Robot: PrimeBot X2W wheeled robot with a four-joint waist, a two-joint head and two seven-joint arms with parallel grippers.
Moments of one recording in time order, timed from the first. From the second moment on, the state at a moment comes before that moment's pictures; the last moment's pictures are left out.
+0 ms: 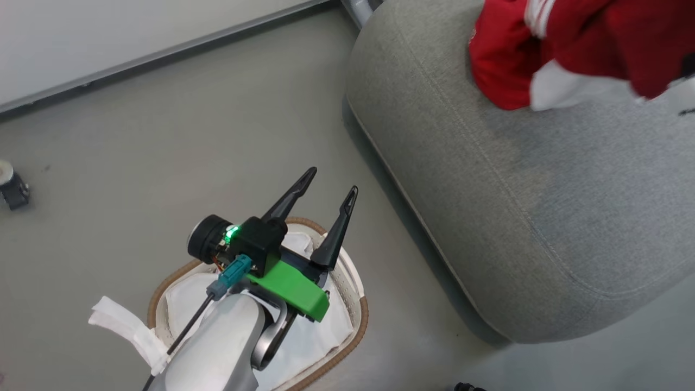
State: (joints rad) left arm -0.43 0.13 -0.60 0.30 -0.36 -0.13 -0.26; right arm -0.75 -0.40 -0.01 0.28 0.12 0.13 -0.26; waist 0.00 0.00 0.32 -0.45
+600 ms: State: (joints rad) left arm -0.53 0.16 -0.56 0.26 -0.33 -0.13 -0.26; right arm -0.94 -0.52 -0.41 0.77 -0.03 0.13 -0.26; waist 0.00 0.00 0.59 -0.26
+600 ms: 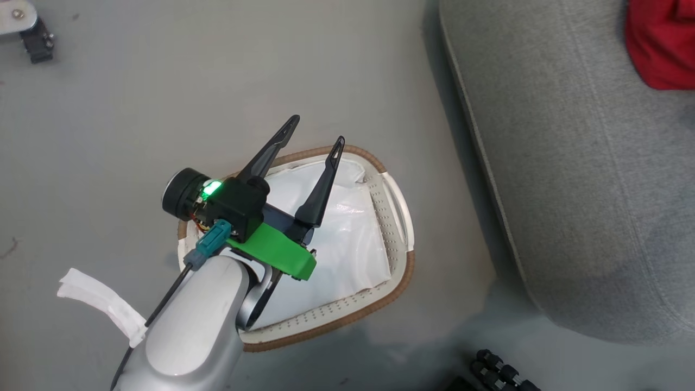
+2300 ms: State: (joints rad) left arm -0.12 0.06 -0.08 0.33 -0.17 -0.13 -0.26; right arm -0.24 -0.08 0.00 0.36 0.15 0.13 -0.26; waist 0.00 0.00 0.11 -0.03
